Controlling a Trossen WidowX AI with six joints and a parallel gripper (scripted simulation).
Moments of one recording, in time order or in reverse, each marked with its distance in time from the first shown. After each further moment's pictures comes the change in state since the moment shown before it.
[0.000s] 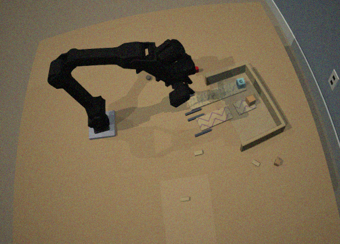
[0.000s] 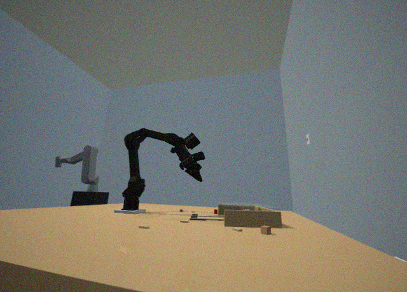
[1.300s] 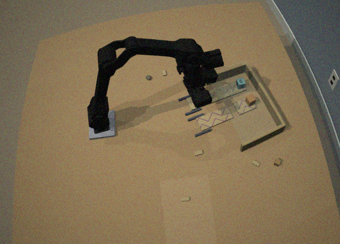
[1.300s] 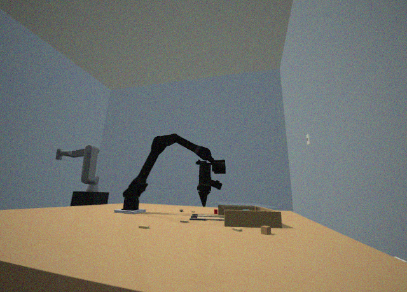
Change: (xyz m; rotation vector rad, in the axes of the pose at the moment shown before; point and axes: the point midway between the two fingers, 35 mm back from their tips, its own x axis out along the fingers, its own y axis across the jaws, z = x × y) arm 0.104 0.047 -0.038 -0.188 0.607 0.084
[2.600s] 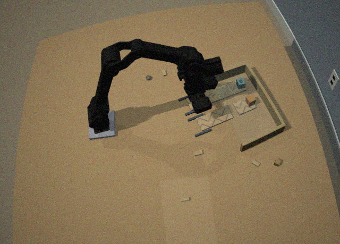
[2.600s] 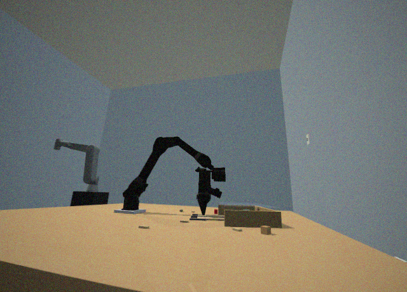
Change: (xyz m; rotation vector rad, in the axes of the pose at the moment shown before) arm 0.038 0.000 -0.001 0.000 0.006 0.001
